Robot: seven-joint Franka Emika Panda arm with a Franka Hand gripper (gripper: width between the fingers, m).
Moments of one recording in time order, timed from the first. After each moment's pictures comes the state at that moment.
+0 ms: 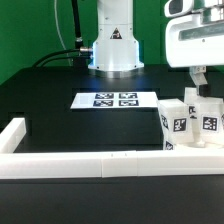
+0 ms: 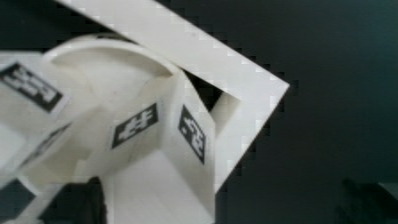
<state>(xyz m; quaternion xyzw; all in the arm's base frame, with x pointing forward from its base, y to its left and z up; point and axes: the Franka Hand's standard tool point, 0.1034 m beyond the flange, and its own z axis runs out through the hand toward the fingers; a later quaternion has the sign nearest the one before) 0.641 0.119 0.100 -0.88 0.47 -0.08 0.07</state>
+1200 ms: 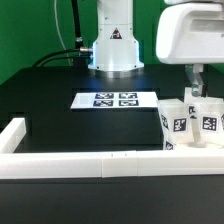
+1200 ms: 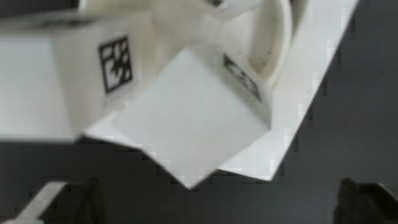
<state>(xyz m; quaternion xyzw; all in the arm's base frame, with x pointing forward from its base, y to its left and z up) 0.642 0.118 0.104 -0.98 -0.19 -0.06 -0.04</state>
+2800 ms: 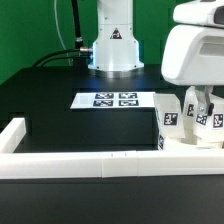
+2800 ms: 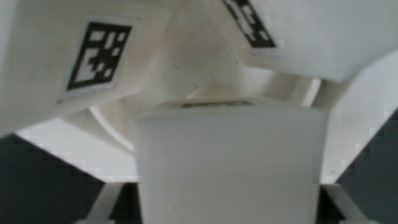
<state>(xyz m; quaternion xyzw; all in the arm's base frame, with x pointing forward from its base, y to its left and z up) 0.636 0.111 0.072 -0.98 -0.17 -0.03 -0.07</state>
